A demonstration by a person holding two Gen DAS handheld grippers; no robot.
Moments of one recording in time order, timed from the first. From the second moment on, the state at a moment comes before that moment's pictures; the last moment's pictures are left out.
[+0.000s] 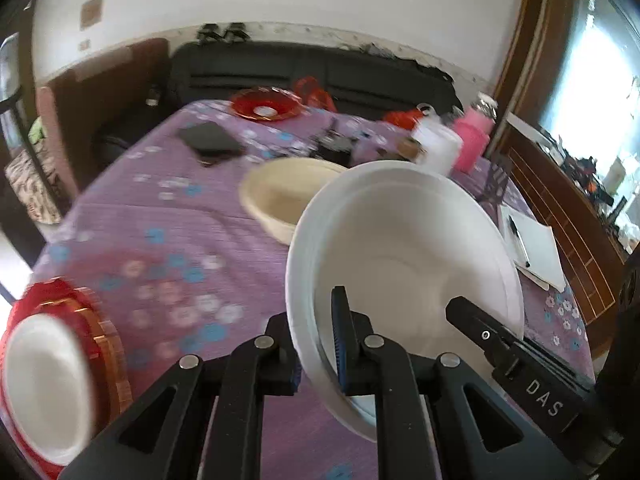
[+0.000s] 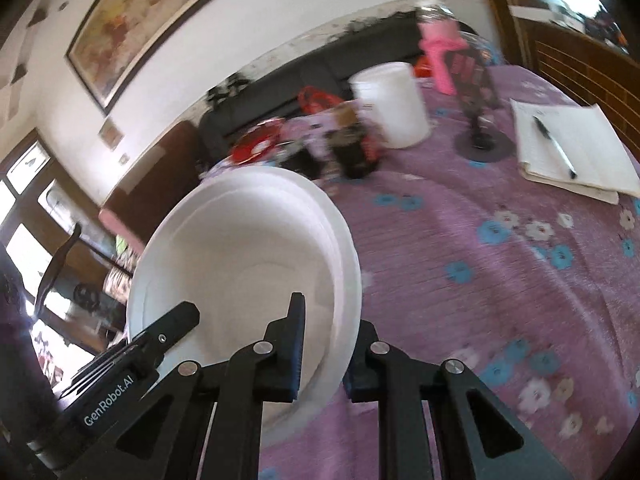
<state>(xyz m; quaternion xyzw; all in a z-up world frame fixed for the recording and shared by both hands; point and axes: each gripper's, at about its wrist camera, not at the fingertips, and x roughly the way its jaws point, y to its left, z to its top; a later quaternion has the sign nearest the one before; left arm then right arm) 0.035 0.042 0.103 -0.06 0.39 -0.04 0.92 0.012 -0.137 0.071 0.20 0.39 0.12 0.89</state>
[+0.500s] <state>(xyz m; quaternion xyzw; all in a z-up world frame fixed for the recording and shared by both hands) -0.058 0.218 0.113 -0.14 0.37 0.08 0.91 -0.038 0.043 0.091 0.08 0.42 0.24 0.87</state>
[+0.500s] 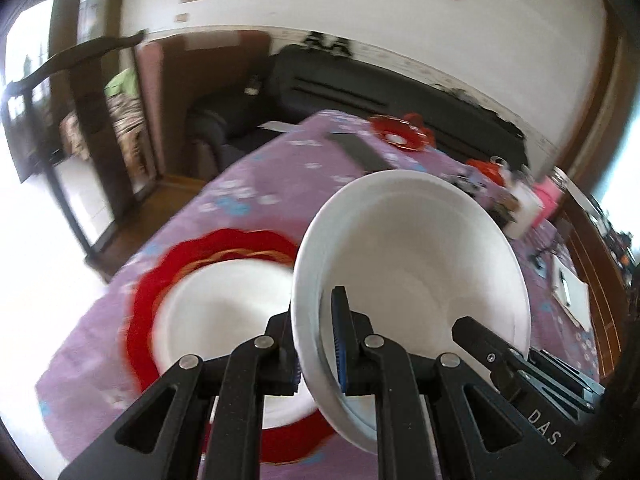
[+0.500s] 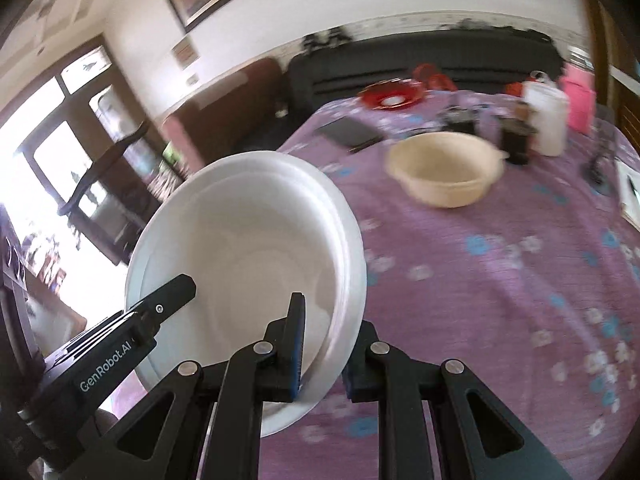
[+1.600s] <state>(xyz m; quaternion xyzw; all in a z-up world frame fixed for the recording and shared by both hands) -0.104 0.300 0.096 -0.18 0.34 0.18 0.91 -0.046 0.134 0.061 0.03 0.44 0.25 0.87</state>
